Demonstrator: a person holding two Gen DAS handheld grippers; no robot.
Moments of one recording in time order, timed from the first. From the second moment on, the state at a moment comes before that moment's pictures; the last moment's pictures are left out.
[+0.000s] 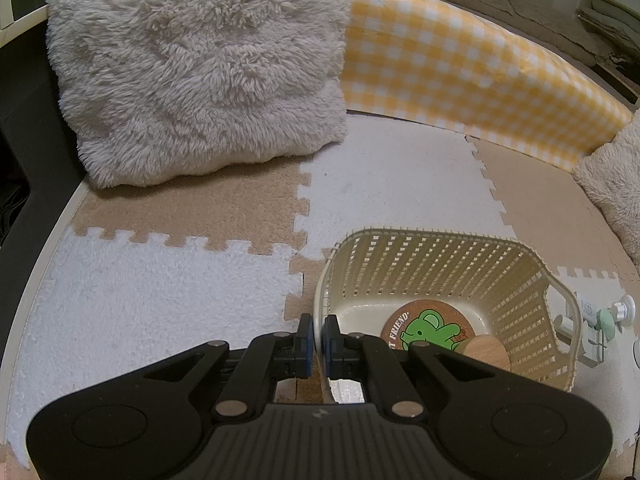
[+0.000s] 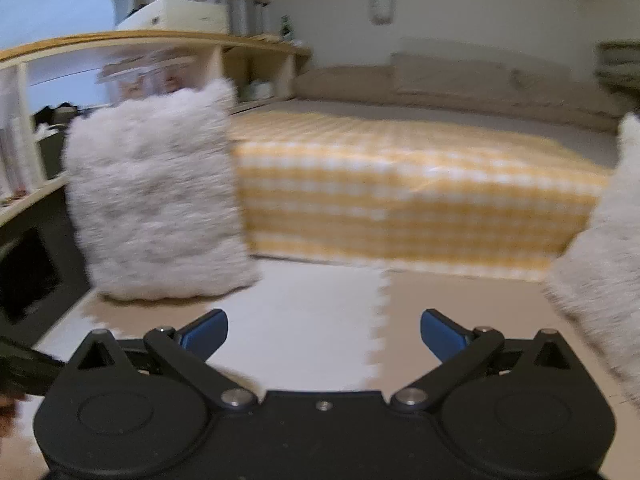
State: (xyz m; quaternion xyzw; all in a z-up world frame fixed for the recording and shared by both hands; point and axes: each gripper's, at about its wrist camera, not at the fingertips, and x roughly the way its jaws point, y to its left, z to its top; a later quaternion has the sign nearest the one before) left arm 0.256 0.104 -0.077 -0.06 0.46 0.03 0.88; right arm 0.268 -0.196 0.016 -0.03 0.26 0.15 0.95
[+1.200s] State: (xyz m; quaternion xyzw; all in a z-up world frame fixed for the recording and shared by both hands) left arm 0.259 0.100 -0.079 -0.04 0.47 0.03 0.88; right arm 0.354 -0.196 -0.159 -0.08 0.41 0.29 0.86
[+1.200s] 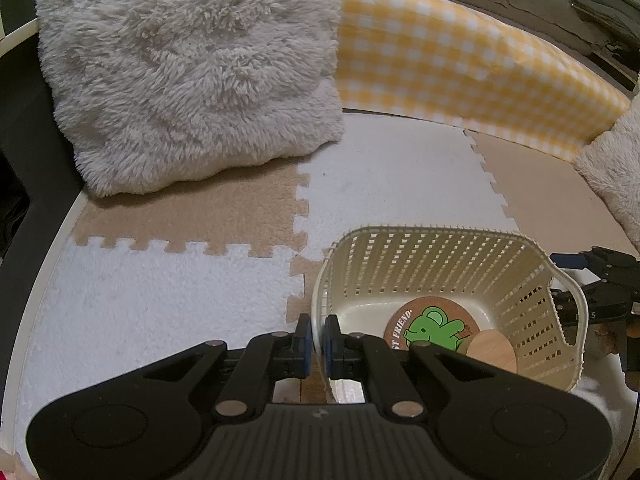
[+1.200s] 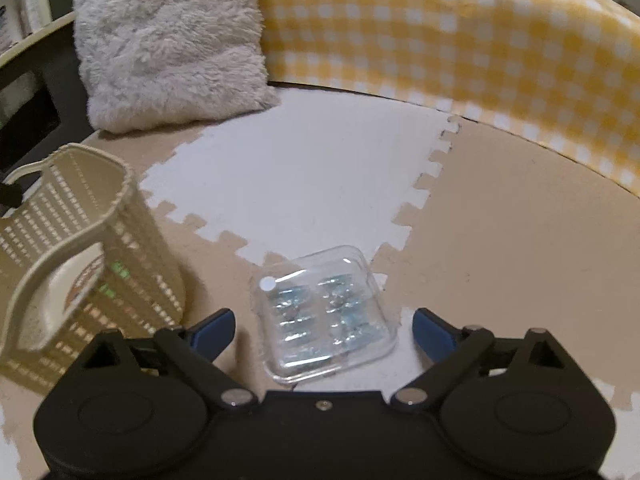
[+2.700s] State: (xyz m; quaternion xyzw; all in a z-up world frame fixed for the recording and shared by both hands) left arm 0.259 0.101 -0.079 -0.05 0.46 0.03 0.88; right arm 0.354 -0.218 -0.086 0.02 0.39 0.18 0.90
